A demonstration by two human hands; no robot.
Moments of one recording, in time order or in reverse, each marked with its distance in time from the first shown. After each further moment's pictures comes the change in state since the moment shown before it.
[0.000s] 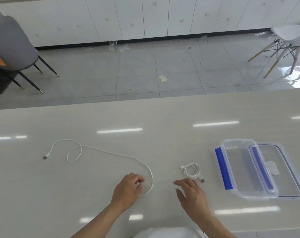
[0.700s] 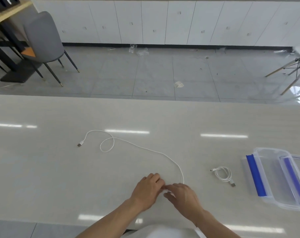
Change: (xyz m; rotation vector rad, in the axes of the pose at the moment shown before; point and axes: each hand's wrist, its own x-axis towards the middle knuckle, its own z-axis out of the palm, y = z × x) left_hand -0.025 -0.056 -0.026 0.293 -0.022 0.415; right_hand 0.014 -0.121 0.065 -0.081 -0.382 -0.172
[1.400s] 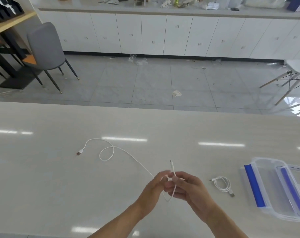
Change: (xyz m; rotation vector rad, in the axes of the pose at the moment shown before) left_hand 0.008 0.041 -0.070 -1.250 -0.006 -0.343; right_hand -0.001 -0.037 -0.102 1.455 -0.048 0.331
